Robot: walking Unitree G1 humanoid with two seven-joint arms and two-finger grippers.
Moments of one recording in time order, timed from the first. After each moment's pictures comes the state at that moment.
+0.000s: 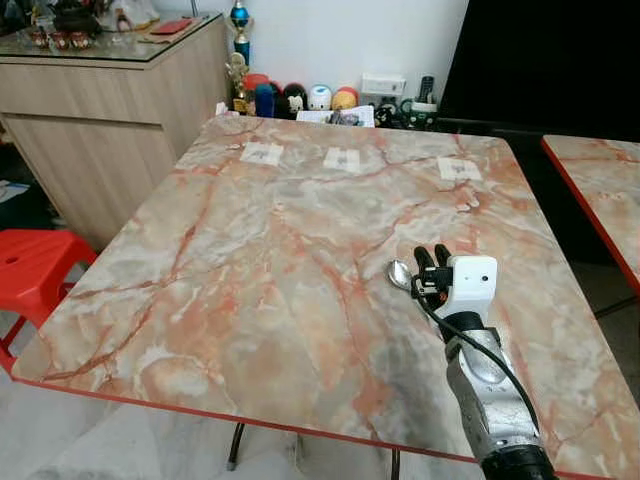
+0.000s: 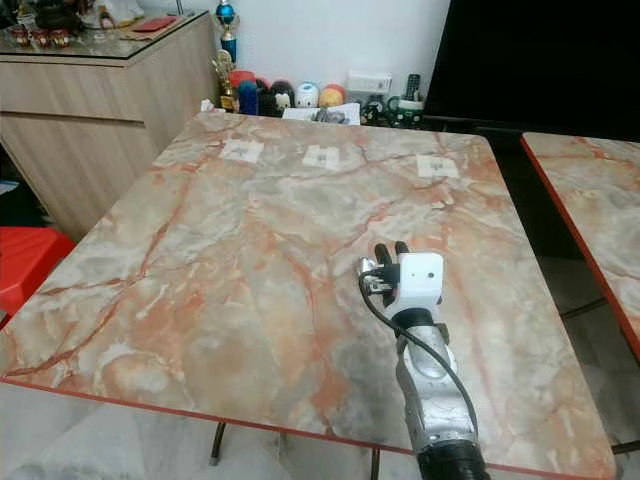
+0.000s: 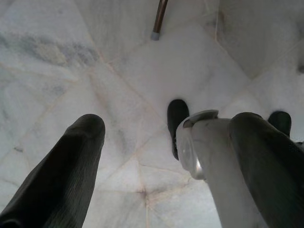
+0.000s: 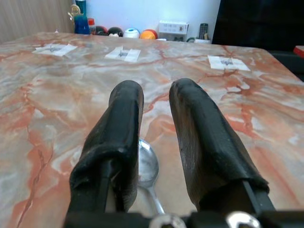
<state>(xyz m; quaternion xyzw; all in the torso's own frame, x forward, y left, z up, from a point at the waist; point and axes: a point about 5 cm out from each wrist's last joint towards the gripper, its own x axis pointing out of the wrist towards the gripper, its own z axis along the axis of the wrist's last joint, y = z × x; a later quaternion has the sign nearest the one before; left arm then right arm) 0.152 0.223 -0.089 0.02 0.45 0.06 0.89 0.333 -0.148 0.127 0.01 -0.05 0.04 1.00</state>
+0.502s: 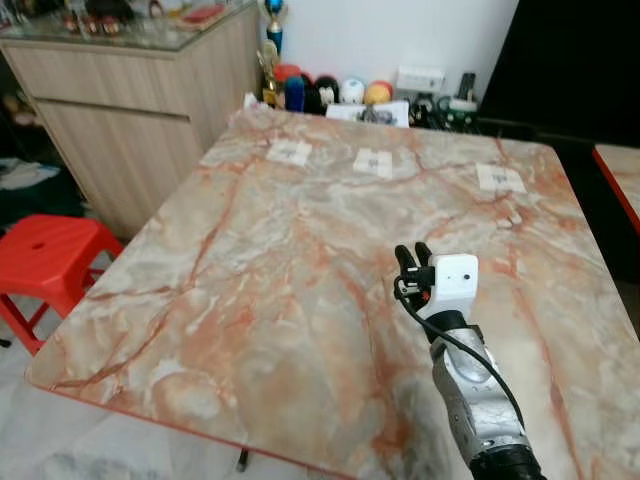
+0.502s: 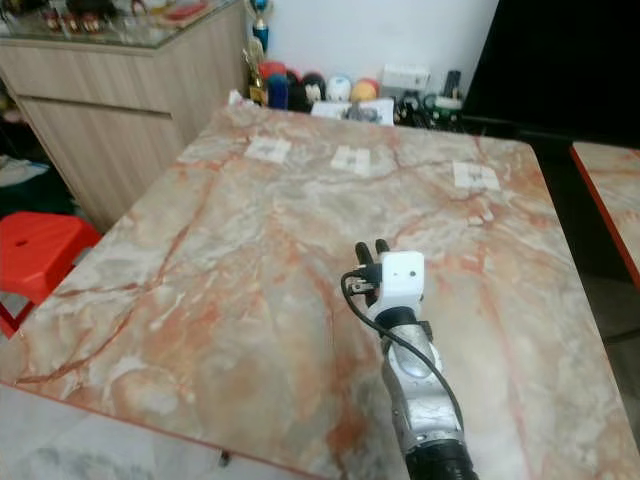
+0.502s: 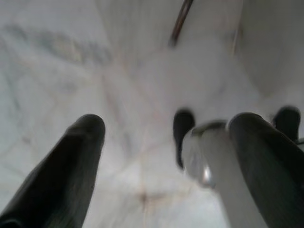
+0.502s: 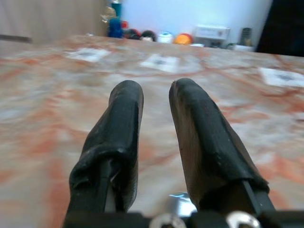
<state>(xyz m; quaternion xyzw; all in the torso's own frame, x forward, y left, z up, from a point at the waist) 0.158 0.225 -0.086 0.02 0.44 0.06 0.89 0.334 -0.143 0.132 0.01 -0.07 0.05 1.00</state>
